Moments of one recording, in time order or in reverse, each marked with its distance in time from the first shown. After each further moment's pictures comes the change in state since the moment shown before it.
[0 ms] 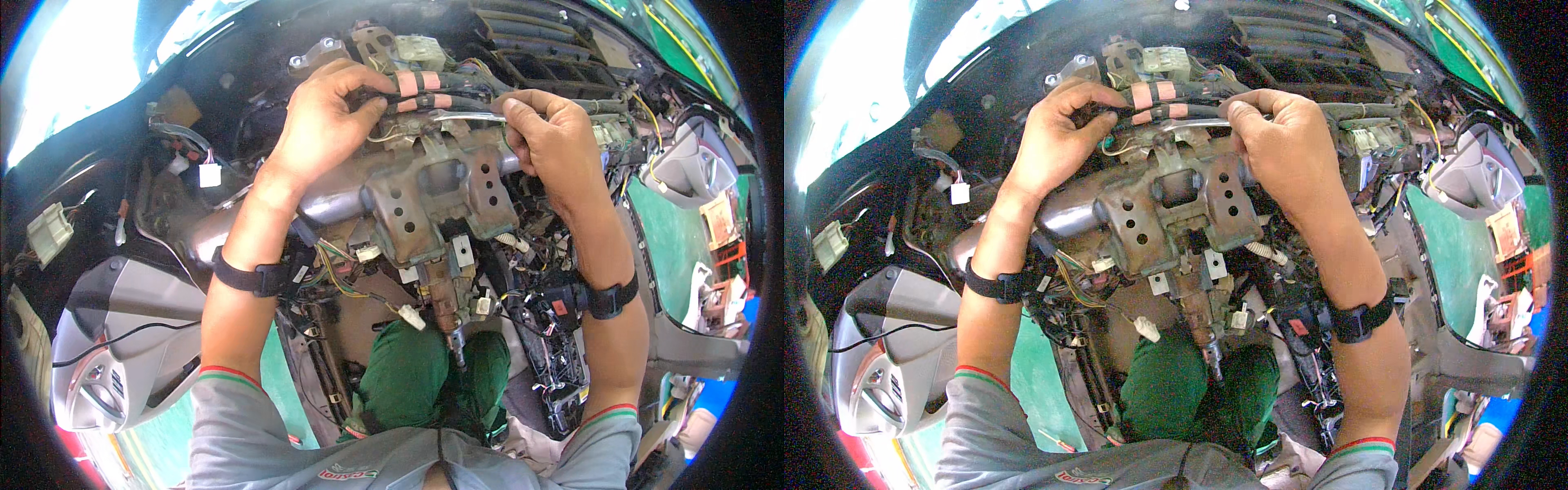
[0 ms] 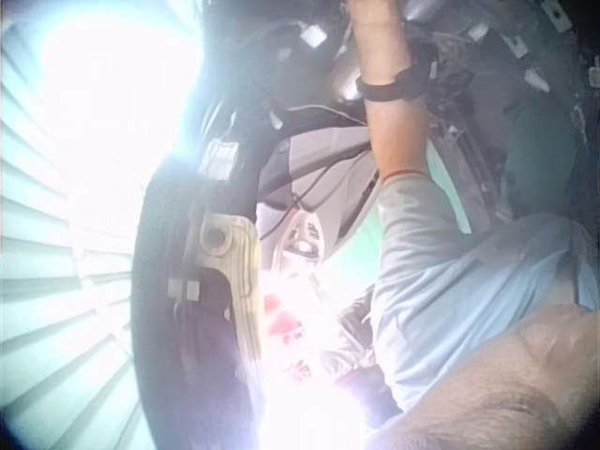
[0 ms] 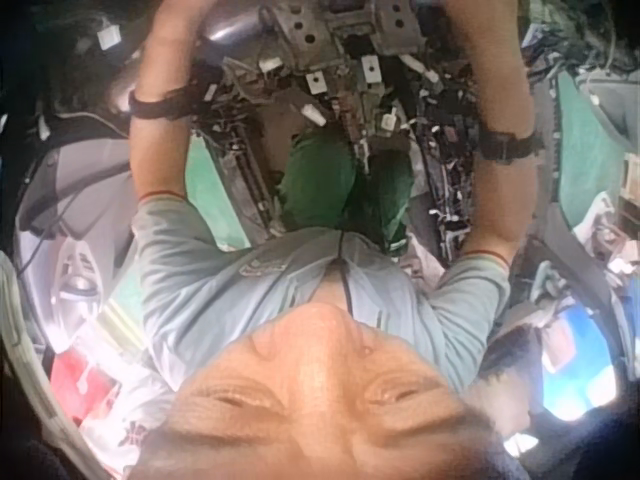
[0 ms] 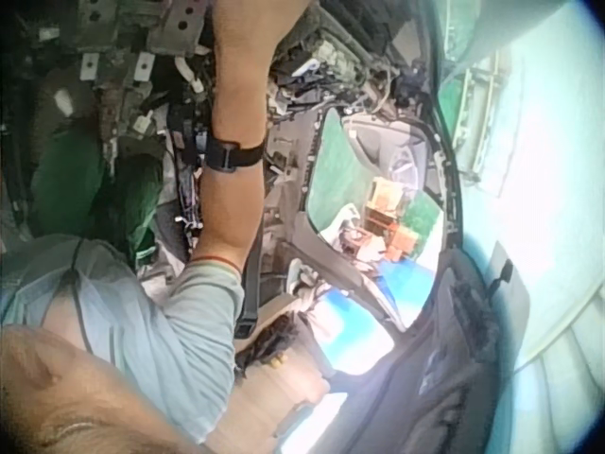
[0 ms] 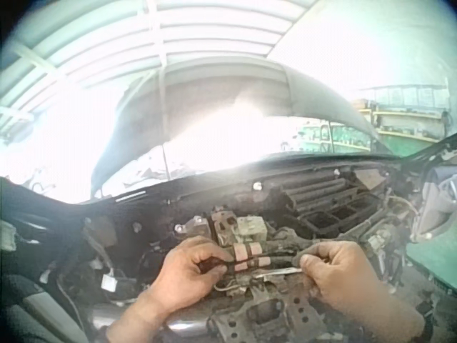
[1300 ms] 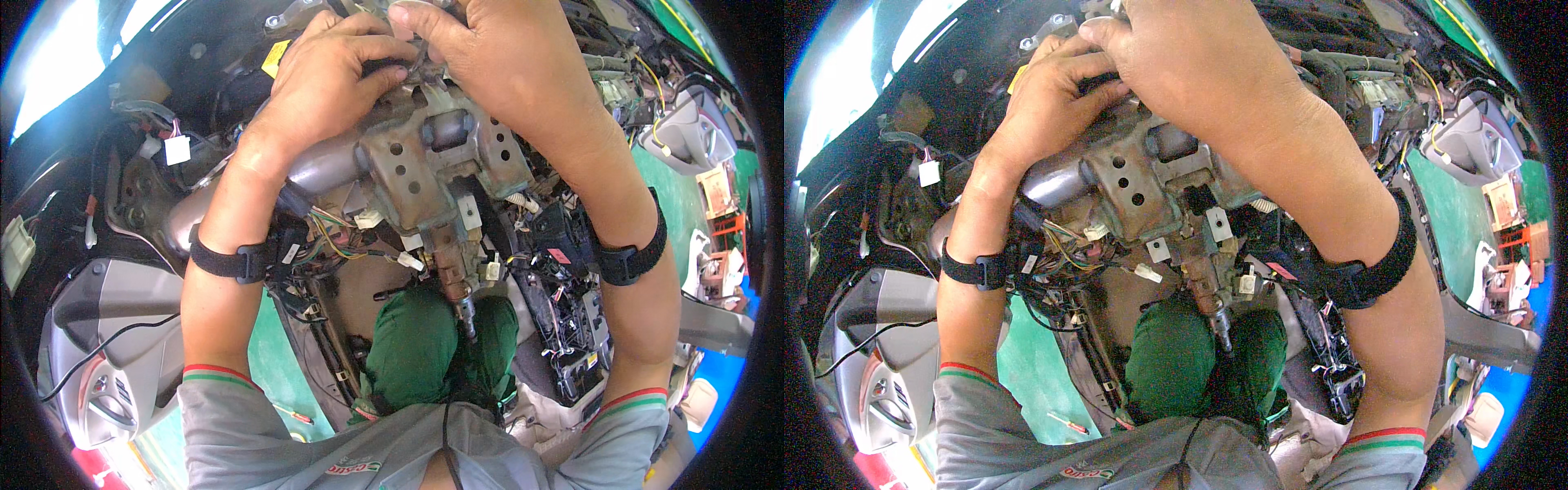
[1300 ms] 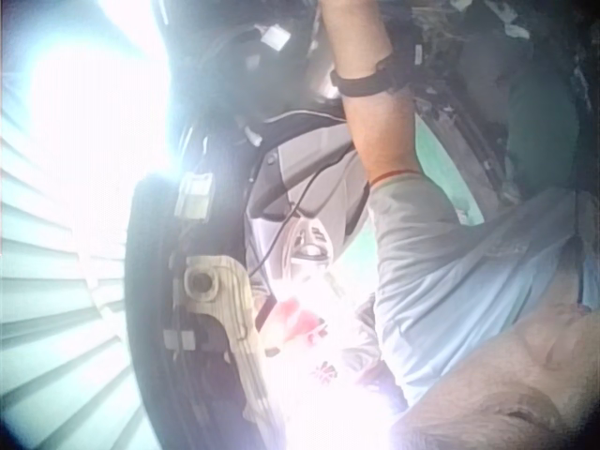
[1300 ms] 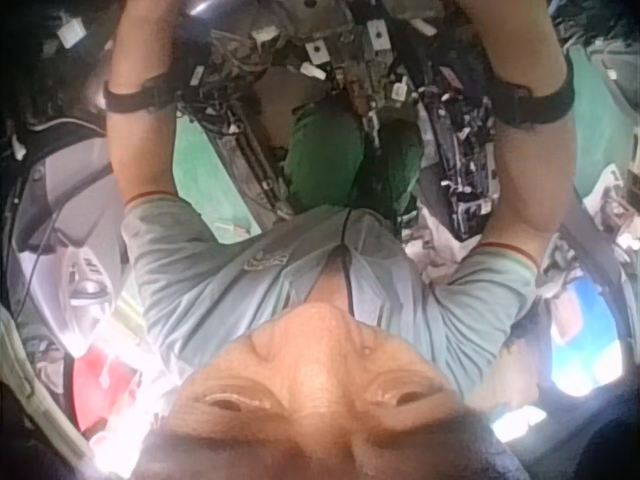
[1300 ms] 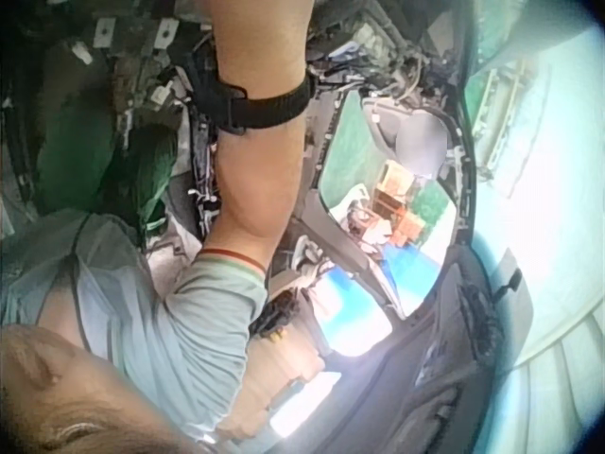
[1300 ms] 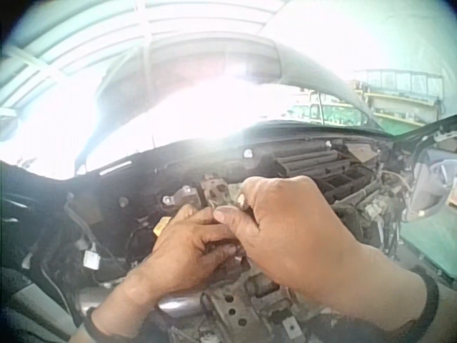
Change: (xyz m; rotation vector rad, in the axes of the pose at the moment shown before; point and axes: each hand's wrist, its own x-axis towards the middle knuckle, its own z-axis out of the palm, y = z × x) left_hand -0.005 -0.001 0.009 0.326 -0.111 0.287; right_hand 0.006 -0.047 0.060 -0.597 0.016 -0.684
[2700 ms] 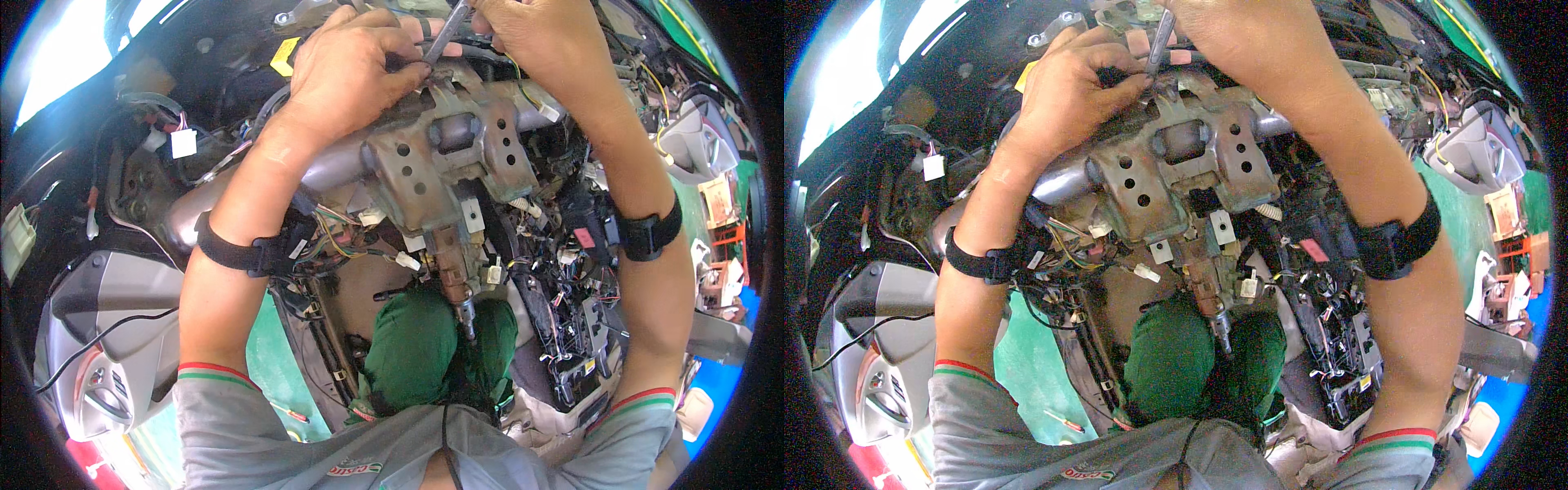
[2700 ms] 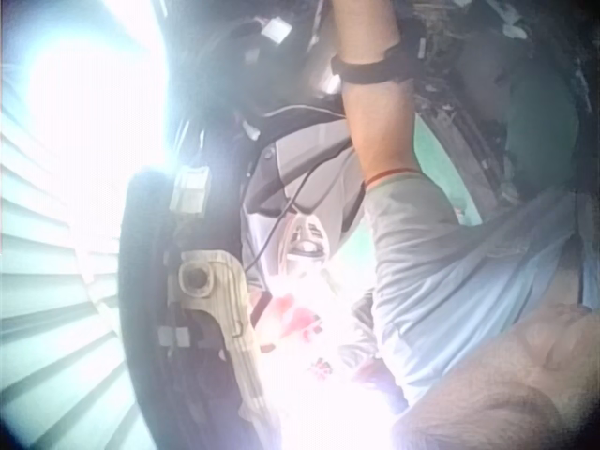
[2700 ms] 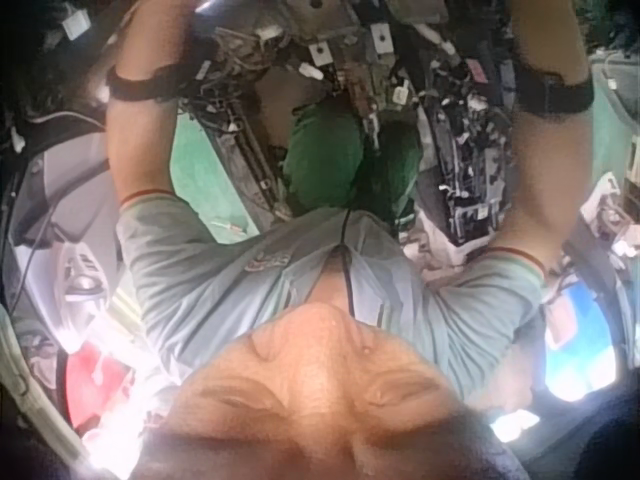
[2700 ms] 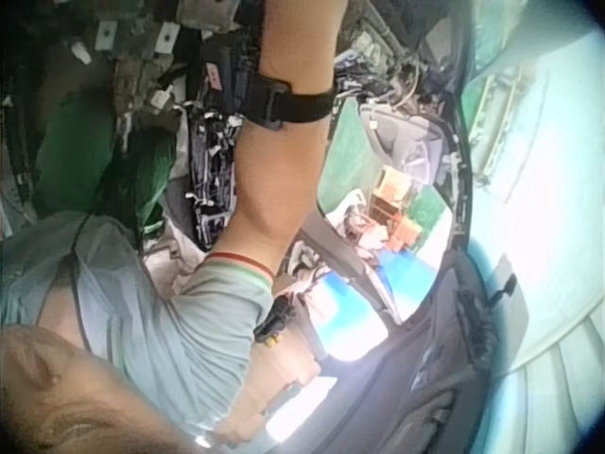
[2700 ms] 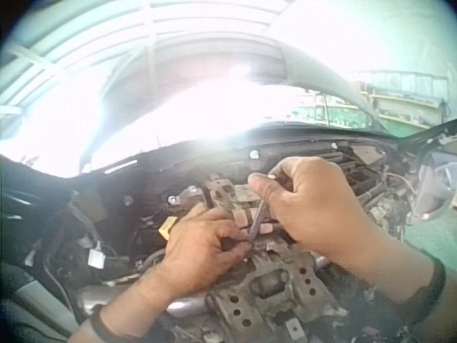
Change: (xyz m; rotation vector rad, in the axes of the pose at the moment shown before) left_hand 0.011 0.010 0.007 0.070 0.060 -0.047; right_hand 0.017 0.007 -0.014 -0.059 0.003 0.360
